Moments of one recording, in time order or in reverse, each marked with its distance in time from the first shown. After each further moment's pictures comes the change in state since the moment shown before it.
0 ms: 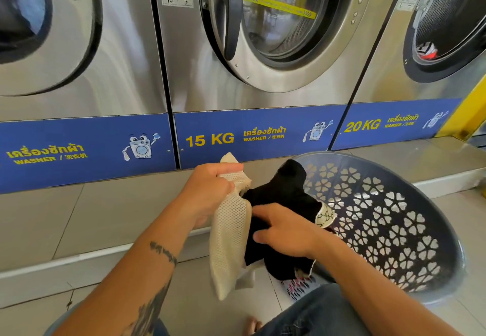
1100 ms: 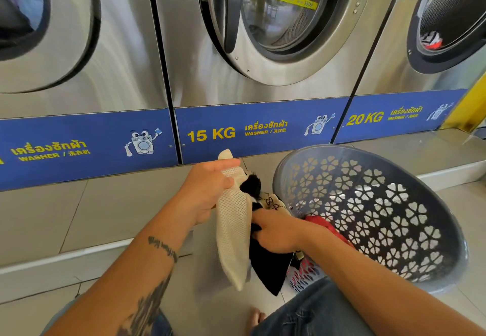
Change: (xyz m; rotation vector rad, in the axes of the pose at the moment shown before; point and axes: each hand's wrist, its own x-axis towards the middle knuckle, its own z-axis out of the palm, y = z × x) left_hand 0.000 -0.005 0.000 -0.197 -0.011 -0.139; right_hand 0.017 0.005 0.019 -0.219 -0.210 0.064
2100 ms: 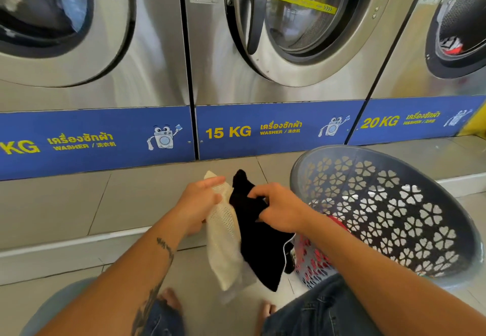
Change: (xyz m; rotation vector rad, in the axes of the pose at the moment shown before) left_hand -0.010 -0.055 -0.052 0.038 0.103 -0.097; right_hand 0.014 -0.019 0.003 0.209 0.314 -0.099
